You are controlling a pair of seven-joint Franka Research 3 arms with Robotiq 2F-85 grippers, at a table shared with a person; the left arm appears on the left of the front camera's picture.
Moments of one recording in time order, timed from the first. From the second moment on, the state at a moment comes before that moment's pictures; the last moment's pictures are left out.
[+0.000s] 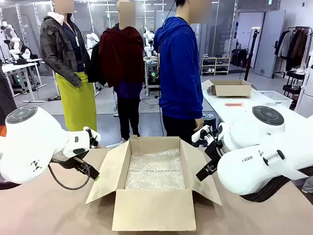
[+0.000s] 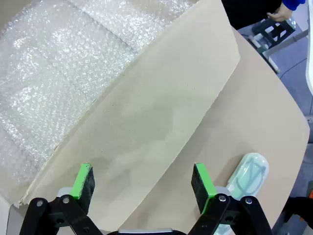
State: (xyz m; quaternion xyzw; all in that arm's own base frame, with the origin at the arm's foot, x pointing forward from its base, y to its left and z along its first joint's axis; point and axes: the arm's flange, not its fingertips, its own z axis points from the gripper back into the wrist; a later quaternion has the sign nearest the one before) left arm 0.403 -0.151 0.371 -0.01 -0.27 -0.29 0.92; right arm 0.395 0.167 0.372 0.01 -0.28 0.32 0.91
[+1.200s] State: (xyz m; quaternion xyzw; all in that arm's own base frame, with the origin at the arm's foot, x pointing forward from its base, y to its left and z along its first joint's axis) left arm 0.402 -0.158 0.385 -0.02 -0.28 -0.30 0.91; right arm 0.396 0.164 0.380 0.01 -0.28 0.32 0.90
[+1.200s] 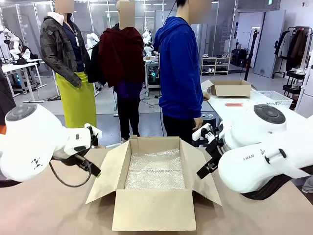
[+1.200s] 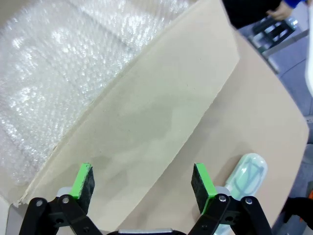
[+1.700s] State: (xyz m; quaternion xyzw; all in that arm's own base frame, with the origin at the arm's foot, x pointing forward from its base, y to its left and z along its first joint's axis) left arm 0.340 -0.153 0.571 -0.16 -0.34 -0.42 0.83; right arm 0.394 0.058 0.456 0.03 -0.24 0.20 0.95
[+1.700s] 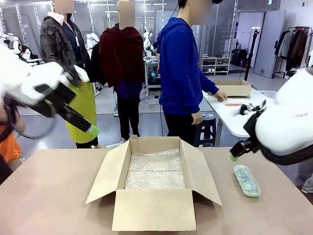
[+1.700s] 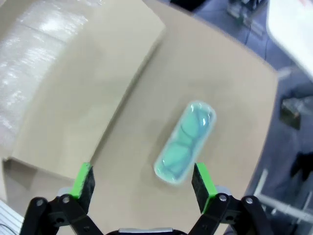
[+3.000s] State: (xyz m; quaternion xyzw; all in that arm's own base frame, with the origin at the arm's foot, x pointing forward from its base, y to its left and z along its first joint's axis) left arm 0.321 -0.117 0.591 -0.20 -0.32 -0.47 0.80; right arm 0.444 0.020 0.386 0.07 -0.12 0.08 0.99
